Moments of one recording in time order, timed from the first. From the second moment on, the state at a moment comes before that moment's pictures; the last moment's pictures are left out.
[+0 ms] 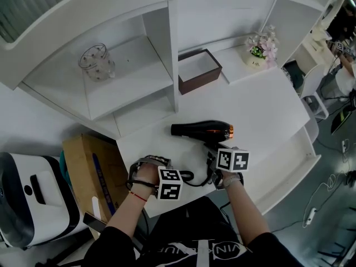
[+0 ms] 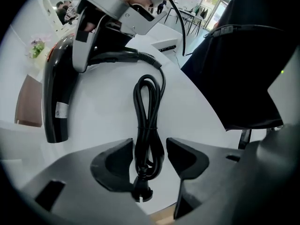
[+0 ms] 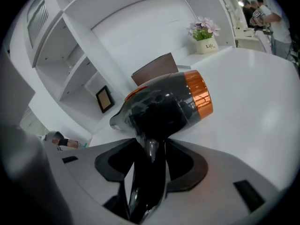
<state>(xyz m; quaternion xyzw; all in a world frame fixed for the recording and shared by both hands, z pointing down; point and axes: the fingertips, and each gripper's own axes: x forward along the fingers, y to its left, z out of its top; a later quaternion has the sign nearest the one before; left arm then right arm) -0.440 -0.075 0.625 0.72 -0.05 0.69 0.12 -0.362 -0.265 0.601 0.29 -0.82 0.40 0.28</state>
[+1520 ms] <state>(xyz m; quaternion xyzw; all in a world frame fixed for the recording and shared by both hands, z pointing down) -0.325 -0.043 0.588 0.79 -0.04 0.62 -0.01 -0.168 -0.195 0.550 0.49 -0.74 0.45 0.09</state>
